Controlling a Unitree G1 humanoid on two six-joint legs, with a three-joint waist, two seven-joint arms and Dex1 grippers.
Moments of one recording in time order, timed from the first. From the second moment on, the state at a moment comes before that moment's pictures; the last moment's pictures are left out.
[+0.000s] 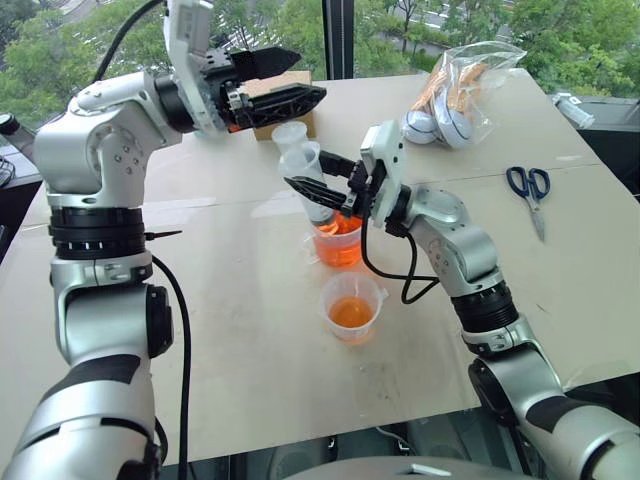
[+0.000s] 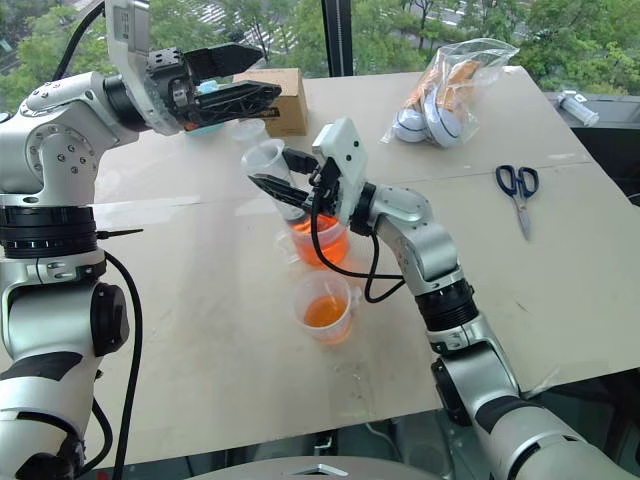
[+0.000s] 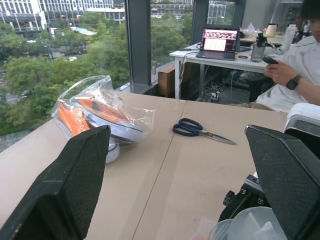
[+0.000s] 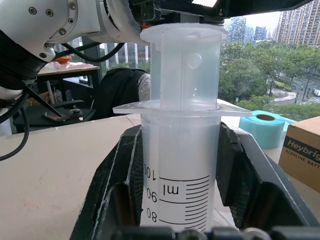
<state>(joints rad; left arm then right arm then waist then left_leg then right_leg) -1.07 0.70 0.12 0.22 -0.59 0.68 -1.10 -0.78 -0.04 0.19 0.08 0.35 0.31 0.78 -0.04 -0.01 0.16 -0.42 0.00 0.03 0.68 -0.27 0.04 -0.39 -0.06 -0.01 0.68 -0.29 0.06</state>
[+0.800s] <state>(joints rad) -1.00 0.73 0.27 0.14 -0.73 0.81 -1.00 -0.81 -0.04 0.05 0.06 0.45 0.32 0.73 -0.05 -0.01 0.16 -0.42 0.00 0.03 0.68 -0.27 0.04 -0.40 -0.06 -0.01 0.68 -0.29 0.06</state>
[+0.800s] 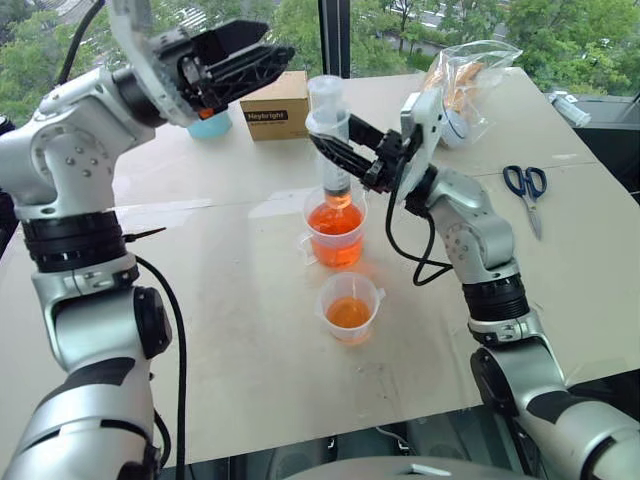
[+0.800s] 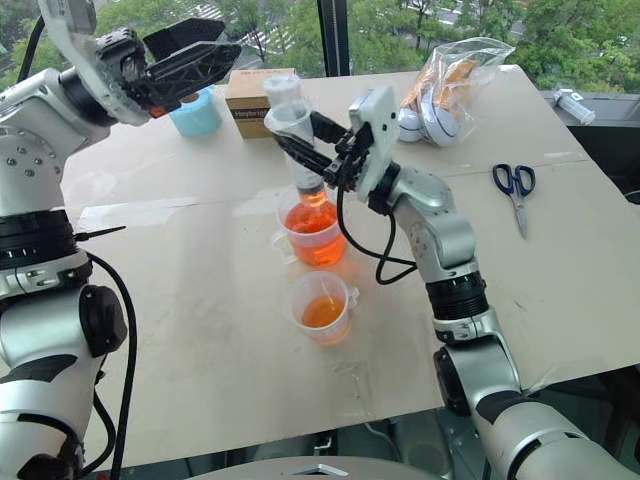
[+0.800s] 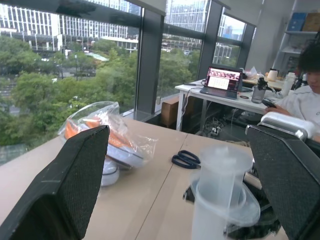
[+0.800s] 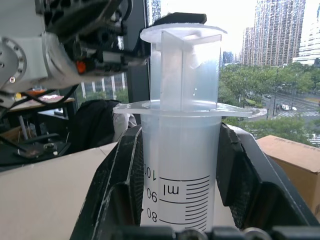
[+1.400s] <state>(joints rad) -0.85 0.89 0.27 0.01 -0.82 0.89 -1.13 -0.72 -0.26 -0.04 -0.31 1.00 0.70 0.89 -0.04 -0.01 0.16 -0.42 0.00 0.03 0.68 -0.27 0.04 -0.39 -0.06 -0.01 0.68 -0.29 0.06</state>
